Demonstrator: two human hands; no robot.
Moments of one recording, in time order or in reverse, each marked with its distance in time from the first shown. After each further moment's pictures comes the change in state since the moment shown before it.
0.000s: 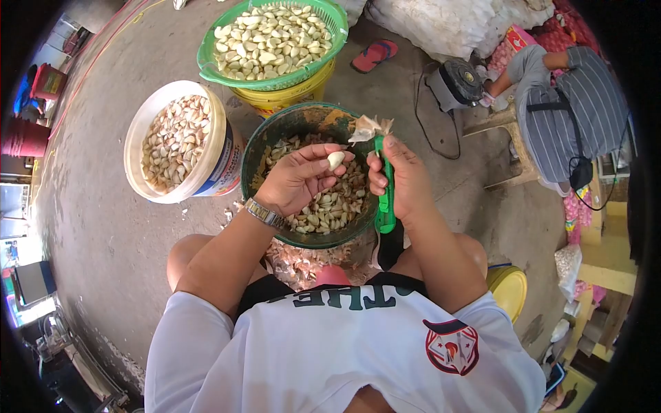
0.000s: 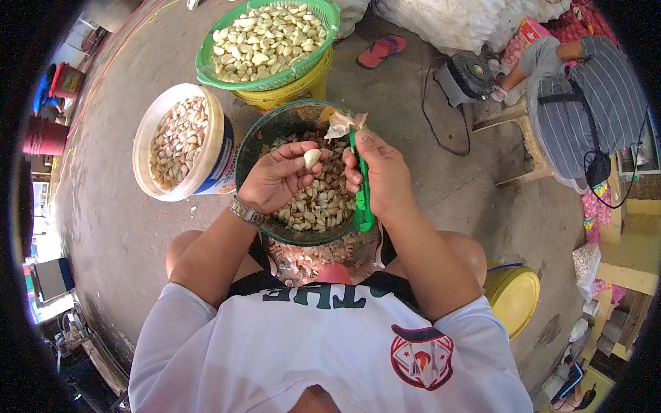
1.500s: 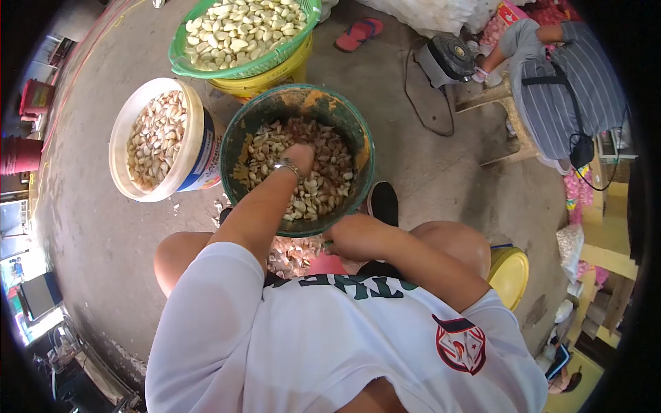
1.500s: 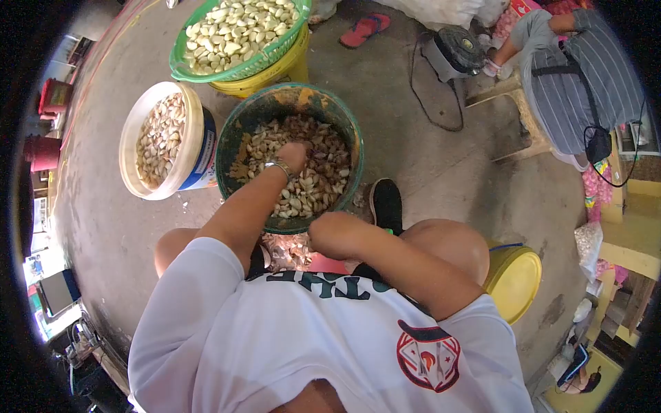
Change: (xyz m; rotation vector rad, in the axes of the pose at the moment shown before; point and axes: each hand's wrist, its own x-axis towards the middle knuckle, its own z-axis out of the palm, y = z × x) left_hand 0.101 -0.074 -0.083 2.272 0.136 -0.563; right_hand -0.042 0.058 -0.020 -1.784 -0.747 0.310
